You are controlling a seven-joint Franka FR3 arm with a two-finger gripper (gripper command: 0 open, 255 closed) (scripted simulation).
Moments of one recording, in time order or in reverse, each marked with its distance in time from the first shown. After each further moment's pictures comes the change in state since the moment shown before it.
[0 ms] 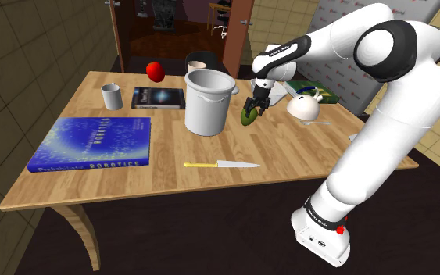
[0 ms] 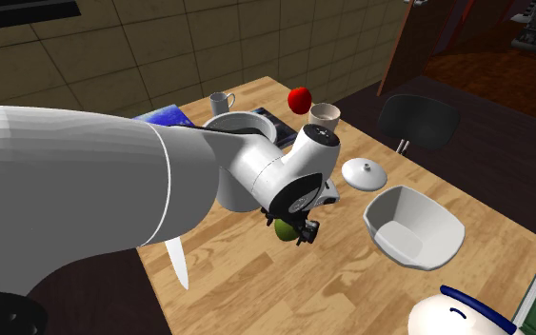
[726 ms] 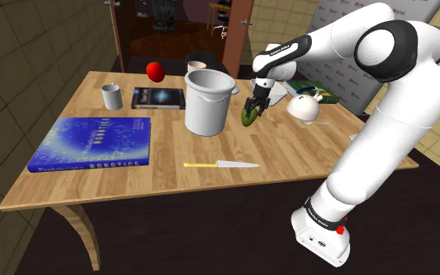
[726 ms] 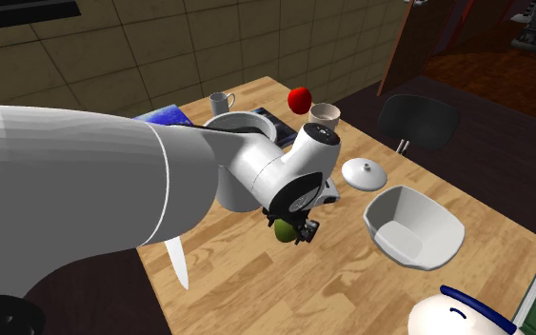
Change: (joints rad) arm 0.000 -0.004 0.000 0.003 -0.002 -0.006 0.002
